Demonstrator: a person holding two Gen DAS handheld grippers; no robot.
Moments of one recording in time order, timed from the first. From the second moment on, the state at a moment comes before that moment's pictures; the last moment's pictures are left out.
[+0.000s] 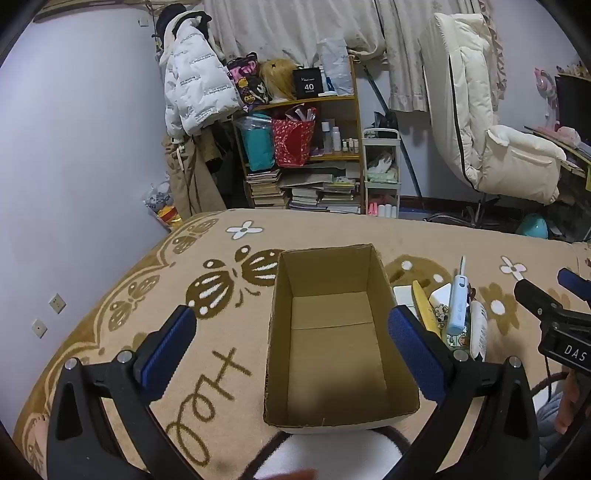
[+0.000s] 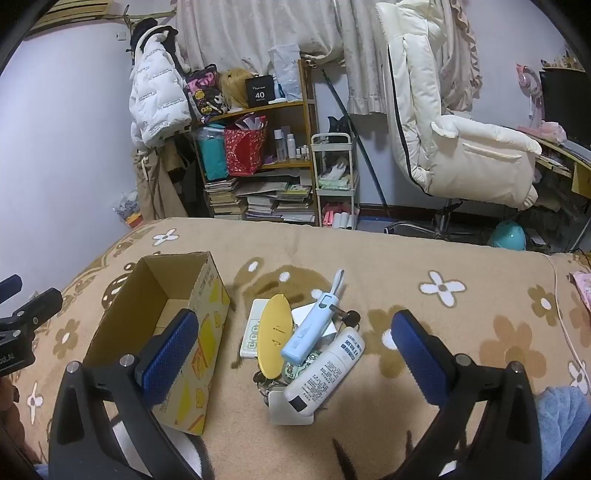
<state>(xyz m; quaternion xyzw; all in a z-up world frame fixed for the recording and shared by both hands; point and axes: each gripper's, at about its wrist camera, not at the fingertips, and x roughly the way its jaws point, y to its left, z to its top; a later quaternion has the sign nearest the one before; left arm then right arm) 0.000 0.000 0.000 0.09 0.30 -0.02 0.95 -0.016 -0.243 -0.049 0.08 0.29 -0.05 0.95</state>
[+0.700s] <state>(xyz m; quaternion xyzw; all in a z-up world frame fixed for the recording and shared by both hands) 0.001 0.007 -0.002 0.08 0.30 -0.02 0.95 -0.018 -0.237 -0.047 0.06 0.28 -0.05 0.96</state>
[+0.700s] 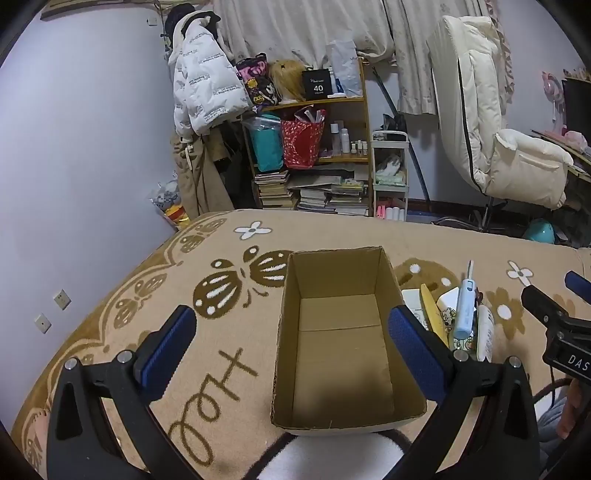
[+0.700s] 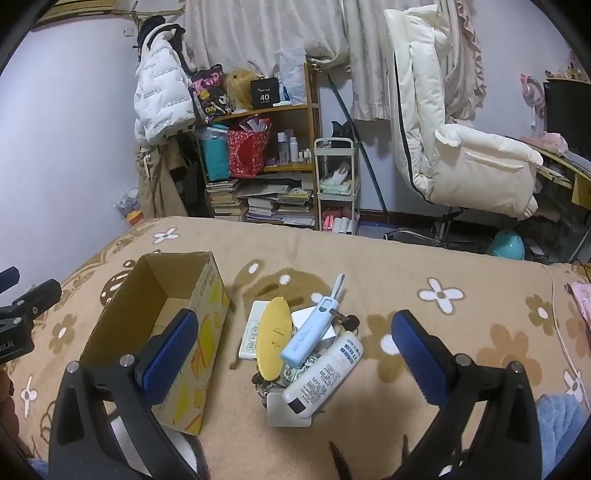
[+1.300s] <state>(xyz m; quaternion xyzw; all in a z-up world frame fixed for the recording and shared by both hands) 0.002 0.007 -0.008 0.09 0.30 -0.02 0.95 -0.018 -0.237 -0.046 0.06 0.28 -0.04 0.96</state>
